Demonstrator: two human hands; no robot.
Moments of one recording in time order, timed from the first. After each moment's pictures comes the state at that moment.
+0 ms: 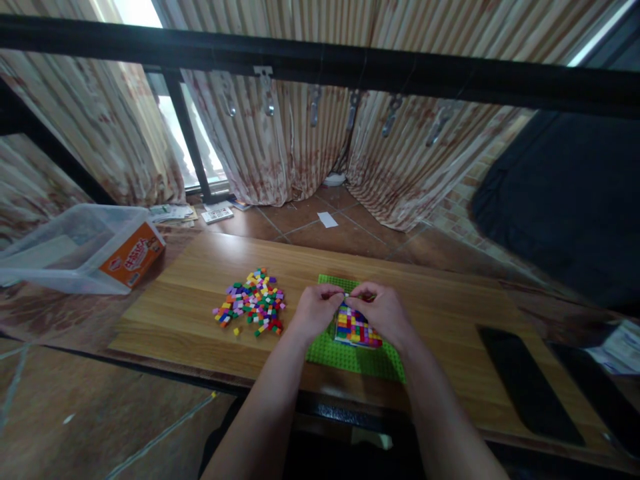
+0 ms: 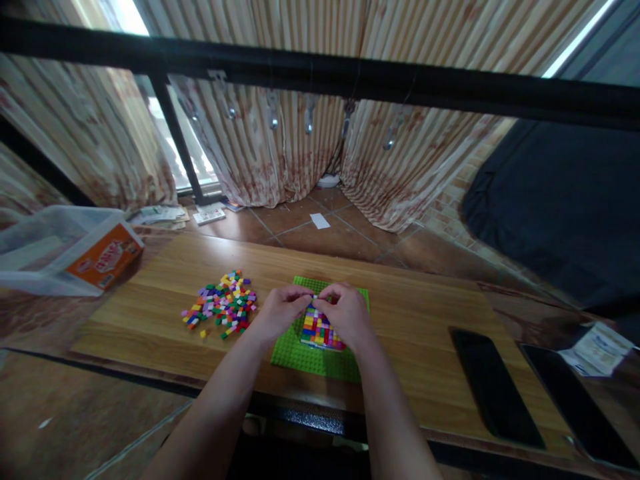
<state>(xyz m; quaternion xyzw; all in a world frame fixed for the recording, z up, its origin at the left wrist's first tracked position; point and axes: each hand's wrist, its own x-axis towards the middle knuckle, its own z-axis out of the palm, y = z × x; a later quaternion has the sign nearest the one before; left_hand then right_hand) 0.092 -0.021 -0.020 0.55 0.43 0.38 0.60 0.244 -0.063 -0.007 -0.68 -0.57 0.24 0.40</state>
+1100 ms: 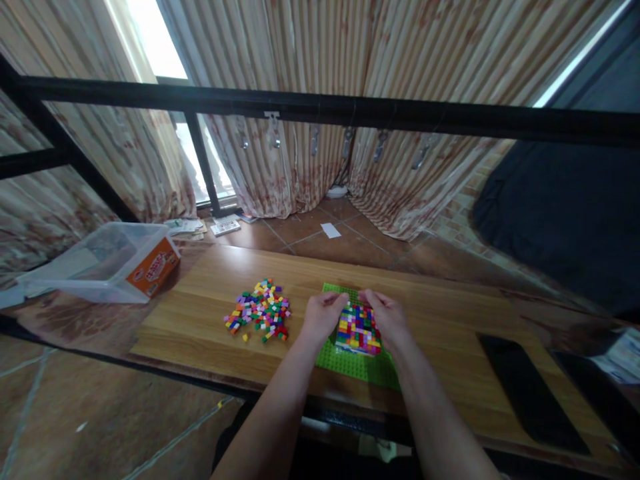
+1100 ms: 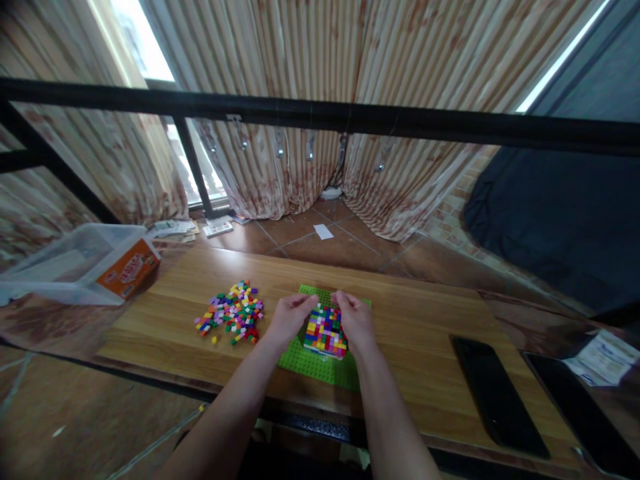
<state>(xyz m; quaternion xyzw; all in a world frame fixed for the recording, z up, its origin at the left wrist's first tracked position) 0.104 -0.025 -0.024 0.50 0.45 0.43 0.61 0.247 -0.055 -0.039 -0.65 -0.34 0.35 0.58</state>
